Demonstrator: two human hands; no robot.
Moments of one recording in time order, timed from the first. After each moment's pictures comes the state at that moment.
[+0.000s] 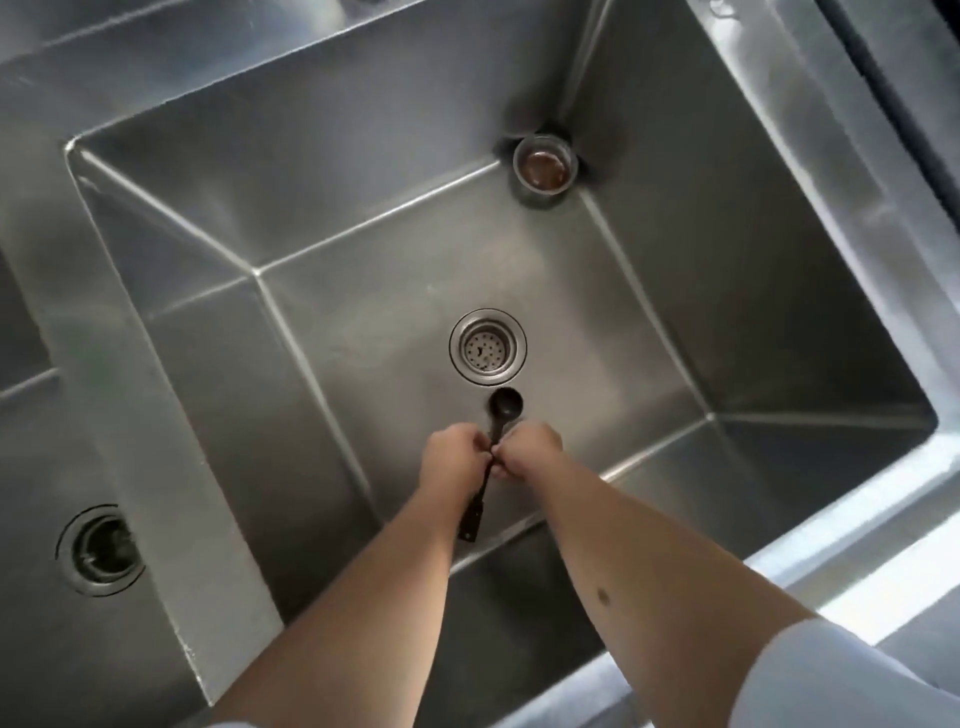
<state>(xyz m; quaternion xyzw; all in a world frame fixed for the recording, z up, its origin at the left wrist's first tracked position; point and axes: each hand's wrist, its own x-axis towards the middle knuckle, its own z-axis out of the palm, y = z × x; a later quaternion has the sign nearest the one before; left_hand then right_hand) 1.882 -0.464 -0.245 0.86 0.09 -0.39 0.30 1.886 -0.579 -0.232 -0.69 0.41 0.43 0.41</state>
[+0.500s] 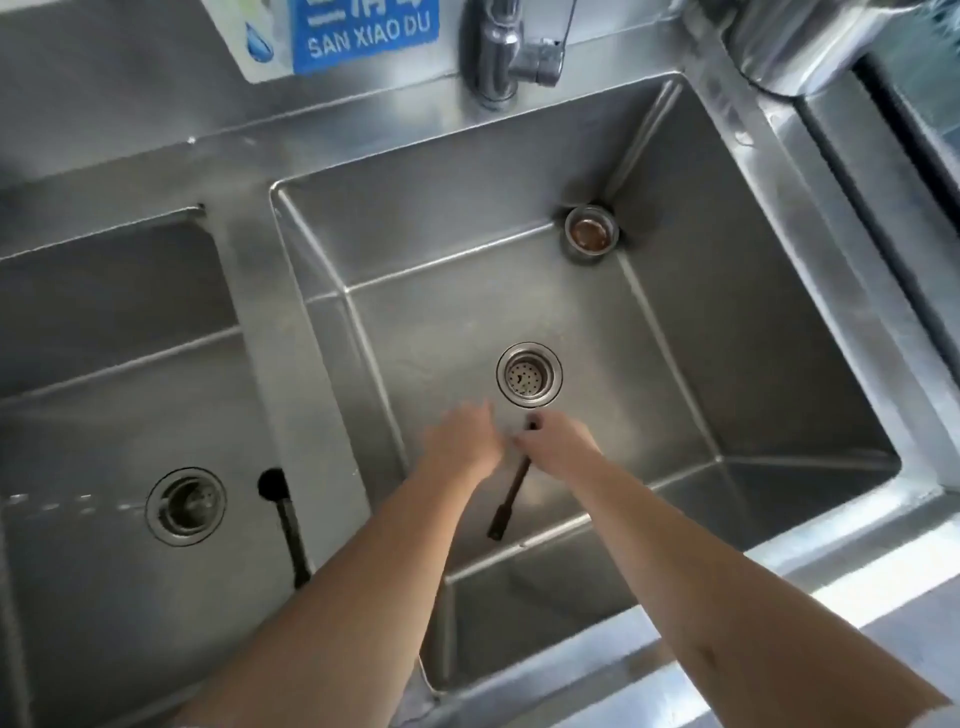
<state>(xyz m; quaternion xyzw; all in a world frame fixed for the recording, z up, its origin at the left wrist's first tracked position) 1.908 -0.417 -0.150 0.93 -0.01 -0.30 0.20 1.904 -0.548 -0.128 -0.85 0.22 0.40 0.28</state>
